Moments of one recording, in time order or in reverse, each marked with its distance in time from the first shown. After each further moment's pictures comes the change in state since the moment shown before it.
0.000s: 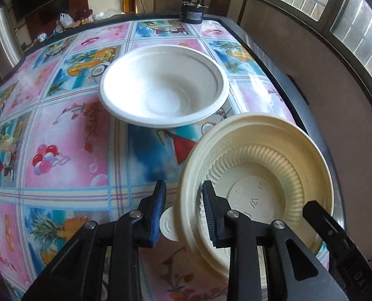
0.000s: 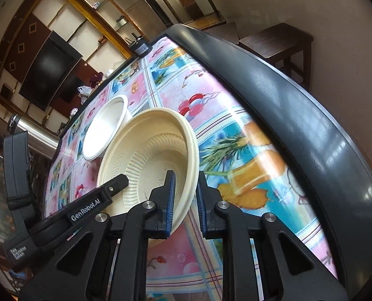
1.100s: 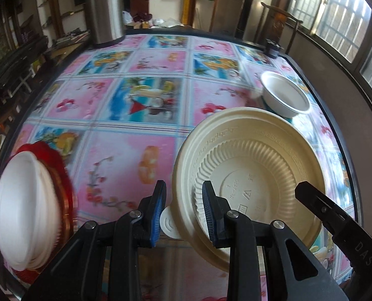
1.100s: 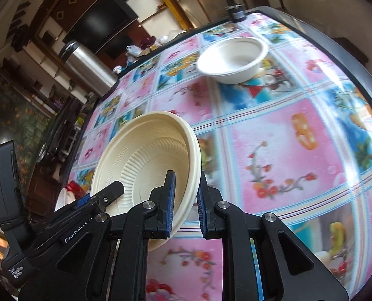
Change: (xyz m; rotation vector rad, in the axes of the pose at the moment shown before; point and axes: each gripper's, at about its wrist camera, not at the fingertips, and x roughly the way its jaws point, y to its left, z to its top) left arm -0.106 0.168 -0.092 -0.209 -0.119 0.151; right arm -0.002 0.154 -0.108 -0.265 0.119 0.176
